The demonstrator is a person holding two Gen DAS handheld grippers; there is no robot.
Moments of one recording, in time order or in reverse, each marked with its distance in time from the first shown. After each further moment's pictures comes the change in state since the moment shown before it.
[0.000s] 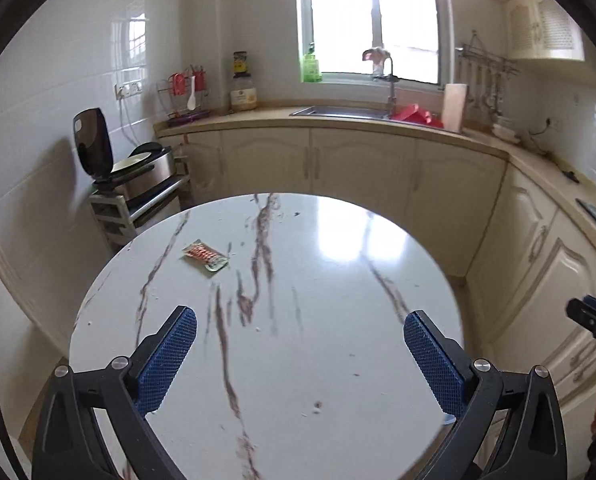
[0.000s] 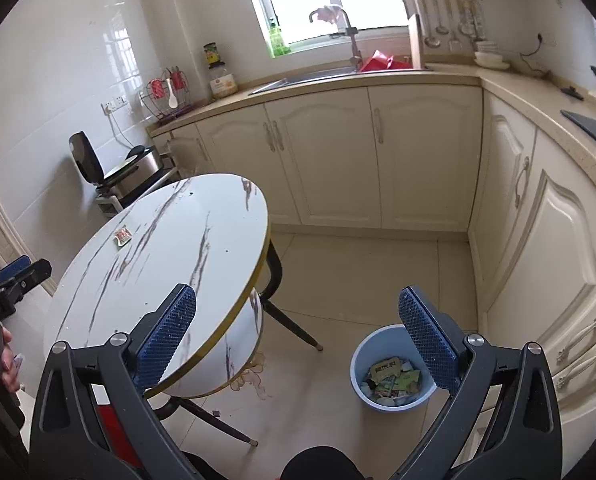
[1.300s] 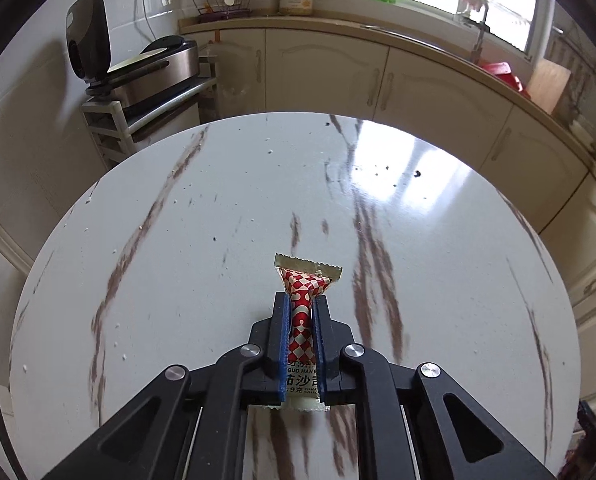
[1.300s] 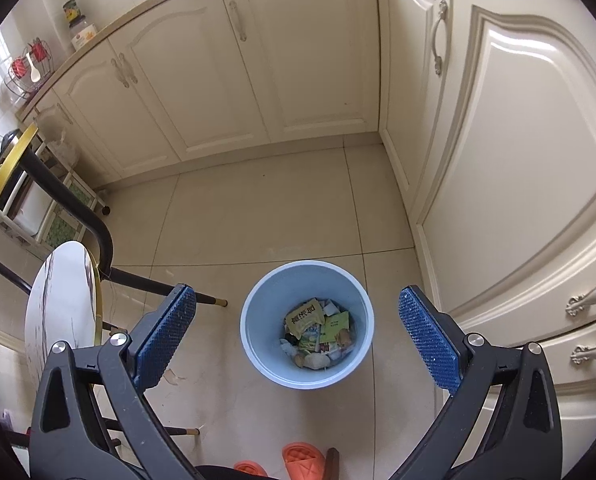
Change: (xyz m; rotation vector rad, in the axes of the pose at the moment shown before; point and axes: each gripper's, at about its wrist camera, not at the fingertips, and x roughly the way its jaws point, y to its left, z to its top) left arm 0.242 0.068 0.089 -0.163 0.297 0.021; right arm 0.145 -0.178 -0.067 0.216 0.257 -0.272
